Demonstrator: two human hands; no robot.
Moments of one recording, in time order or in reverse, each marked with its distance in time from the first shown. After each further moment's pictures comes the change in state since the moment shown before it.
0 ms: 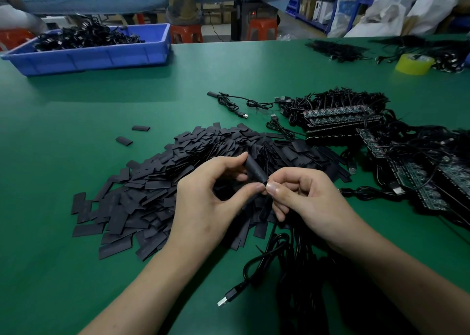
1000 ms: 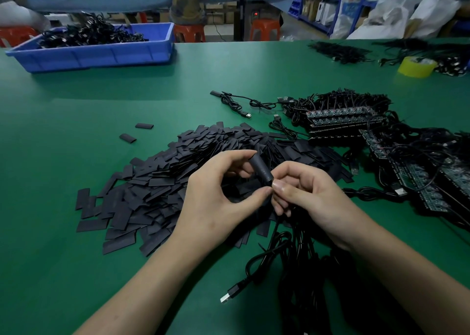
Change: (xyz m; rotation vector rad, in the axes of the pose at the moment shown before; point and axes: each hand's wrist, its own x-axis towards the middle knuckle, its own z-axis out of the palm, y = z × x) left_hand 0.004 0.001 -0.002 0.027 -0.098 -0.036; right_hand 0.003 0.001 -0.005 0.137 -0.090 0.026
